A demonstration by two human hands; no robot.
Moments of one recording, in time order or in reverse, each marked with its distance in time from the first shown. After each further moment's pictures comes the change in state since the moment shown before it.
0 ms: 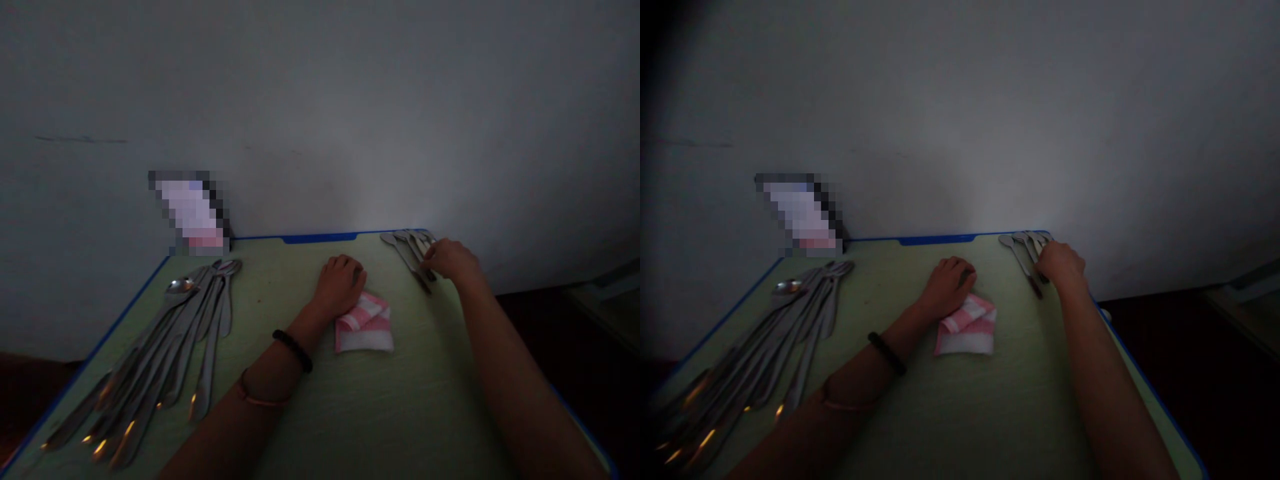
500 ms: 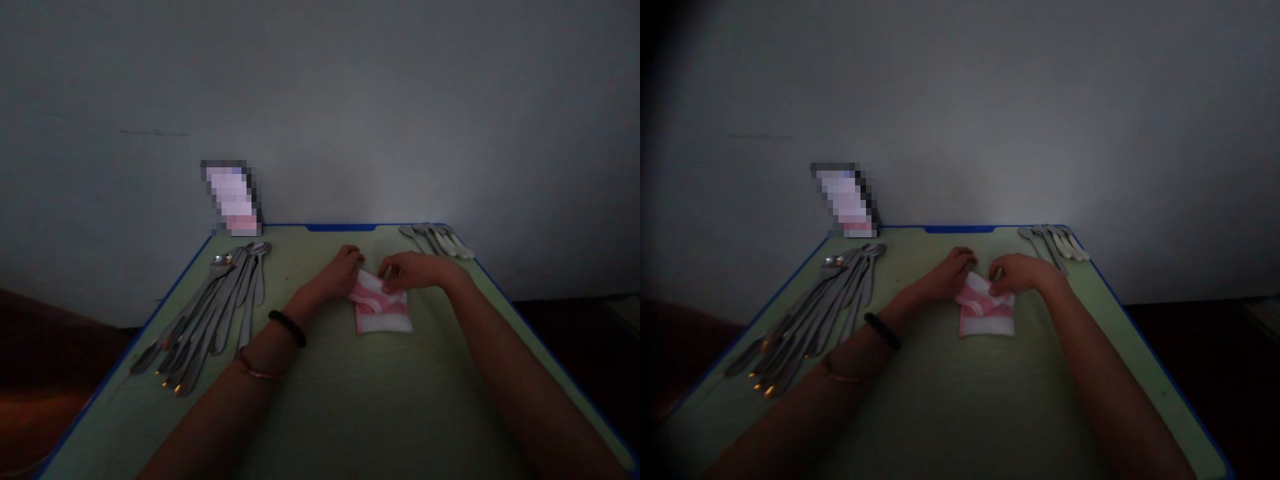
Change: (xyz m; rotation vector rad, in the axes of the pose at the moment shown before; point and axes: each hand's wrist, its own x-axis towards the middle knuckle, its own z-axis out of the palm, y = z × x) left_hand -0.016 -0.030 -0.028 -0.065 -0.202 0.084; right_hand -0.047 -0.083 0.006 0.092 -0.554 -0.690
